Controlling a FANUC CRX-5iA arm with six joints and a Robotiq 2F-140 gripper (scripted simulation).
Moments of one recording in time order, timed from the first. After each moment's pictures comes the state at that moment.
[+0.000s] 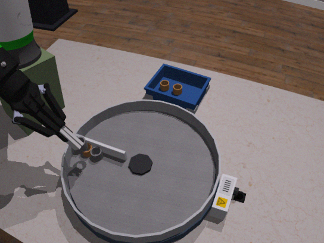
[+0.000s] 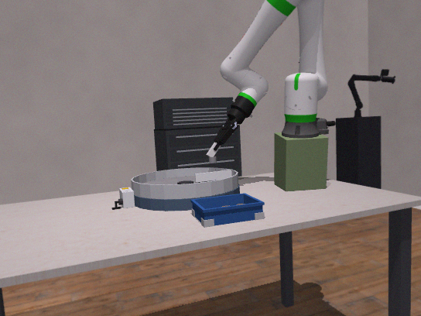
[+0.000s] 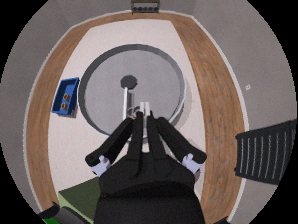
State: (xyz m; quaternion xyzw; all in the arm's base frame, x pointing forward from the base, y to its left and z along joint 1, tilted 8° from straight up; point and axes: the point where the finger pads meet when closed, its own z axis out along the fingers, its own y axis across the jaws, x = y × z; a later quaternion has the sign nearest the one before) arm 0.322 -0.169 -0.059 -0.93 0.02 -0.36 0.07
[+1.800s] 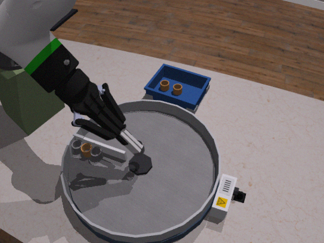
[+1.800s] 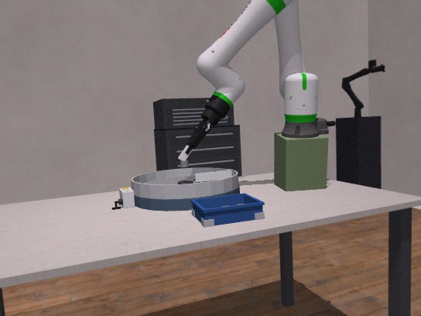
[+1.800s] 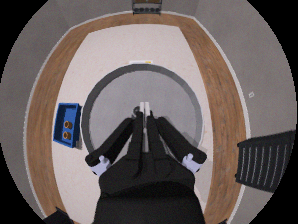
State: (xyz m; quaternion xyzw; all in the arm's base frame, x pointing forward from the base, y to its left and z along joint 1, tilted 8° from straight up) arm 0.462 -0.123 -0.047 -0.93 0.02 -0.36 0.07
